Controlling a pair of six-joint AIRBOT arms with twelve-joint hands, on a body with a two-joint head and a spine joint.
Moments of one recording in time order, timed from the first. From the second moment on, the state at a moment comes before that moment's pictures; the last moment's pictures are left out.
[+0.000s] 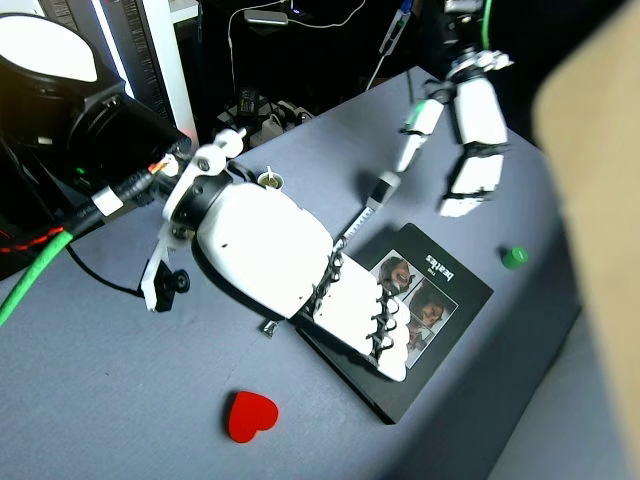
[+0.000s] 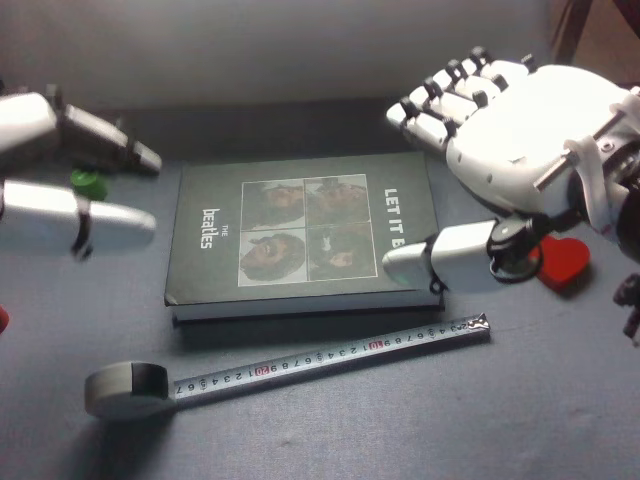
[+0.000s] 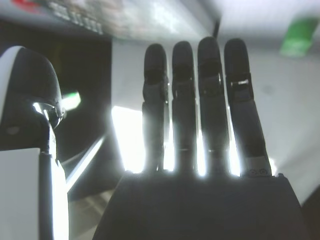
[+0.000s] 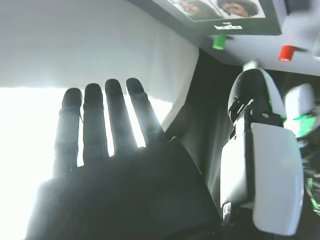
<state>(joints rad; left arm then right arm) 0.72 -0.73 1.07 0.03 -0.44 0.43 -0.22 -1.03 0.68 -1.65 -0.73 0.37</state>
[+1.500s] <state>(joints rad) 0.28 -0.99 0.62 -1.78 -0.95 2.49 -0.20 -1.00 0.55 -1.62 -0.89 0.65</state>
